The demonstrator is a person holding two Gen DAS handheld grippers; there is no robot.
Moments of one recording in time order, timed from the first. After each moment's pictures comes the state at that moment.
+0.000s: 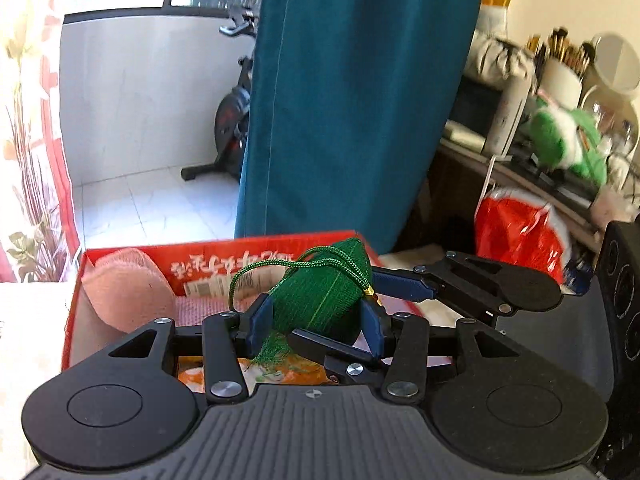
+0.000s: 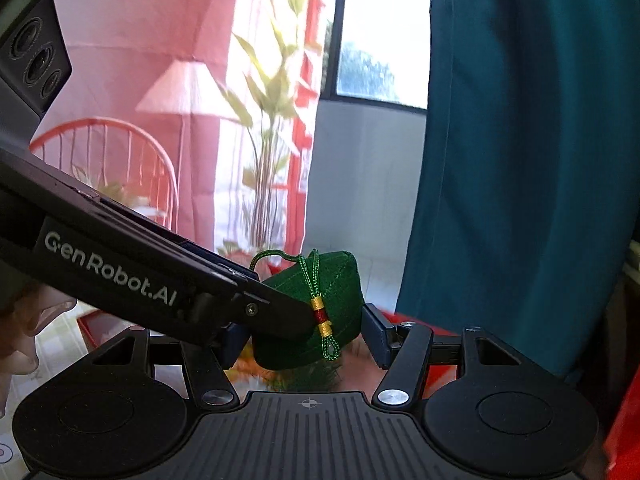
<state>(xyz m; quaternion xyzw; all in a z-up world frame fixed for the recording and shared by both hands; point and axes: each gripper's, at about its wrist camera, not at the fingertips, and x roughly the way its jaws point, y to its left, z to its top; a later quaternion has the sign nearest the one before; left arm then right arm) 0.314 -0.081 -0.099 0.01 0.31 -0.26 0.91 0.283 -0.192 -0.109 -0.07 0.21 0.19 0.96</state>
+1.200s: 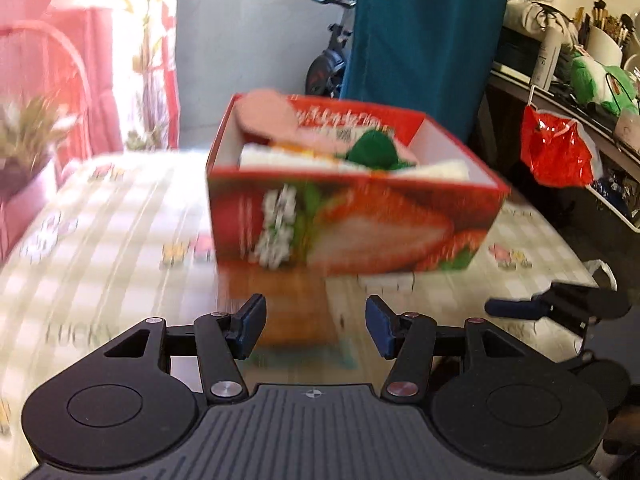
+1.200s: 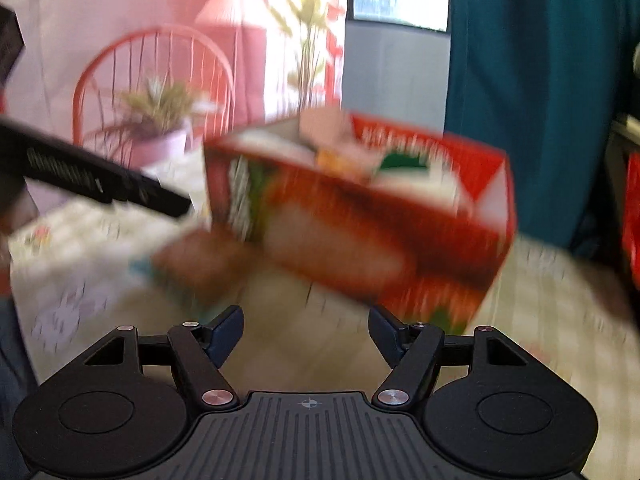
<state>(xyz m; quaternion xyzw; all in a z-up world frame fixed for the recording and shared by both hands) 0.125 0.013 -0.161 0.00 0.36 -0.13 0.93 0.103 -0.180 -0.177 -0.07 0.34 0.21 0.91</state>
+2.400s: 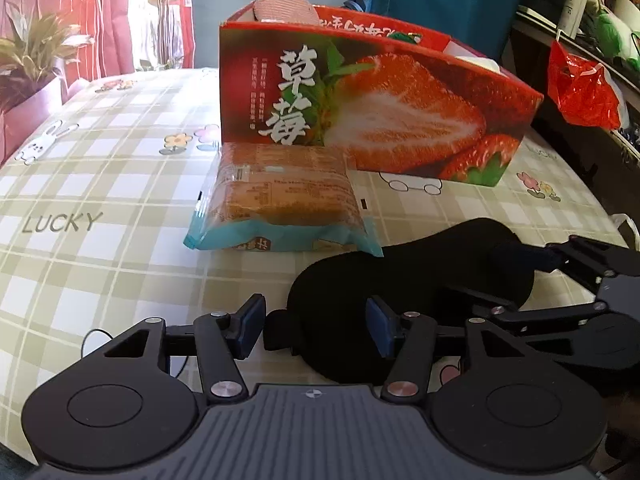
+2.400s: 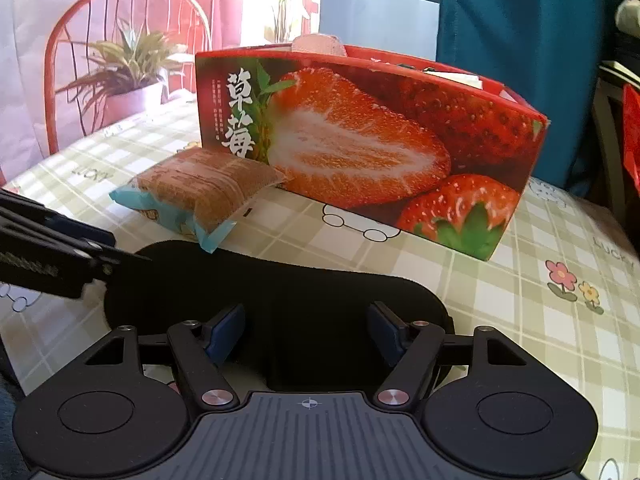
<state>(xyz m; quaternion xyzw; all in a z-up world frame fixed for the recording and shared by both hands) 0.111 0.010 -0.232 -0.01 0.42 -0.11 0.90 0.089 -0.152 -0.226 -0.06 0.36 0.15 0.92</state>
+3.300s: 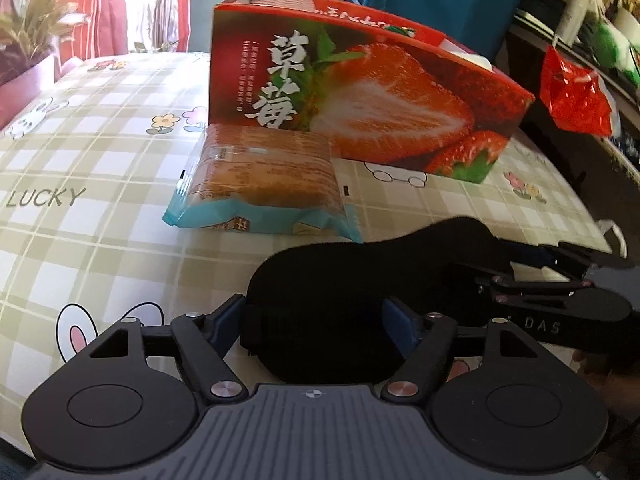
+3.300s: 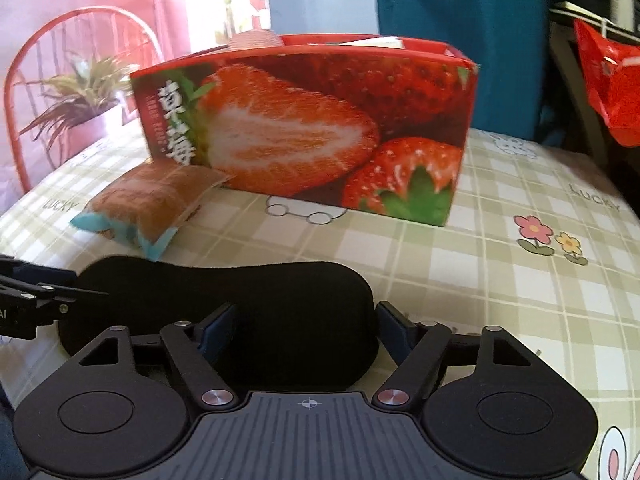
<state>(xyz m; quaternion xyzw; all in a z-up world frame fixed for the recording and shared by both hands) 0.106 0.005 -0.236 -0.03 0.43 -0.12 0.90 0.098 -0.184 -0.233 -0.01 0.38 0.11 0.92</state>
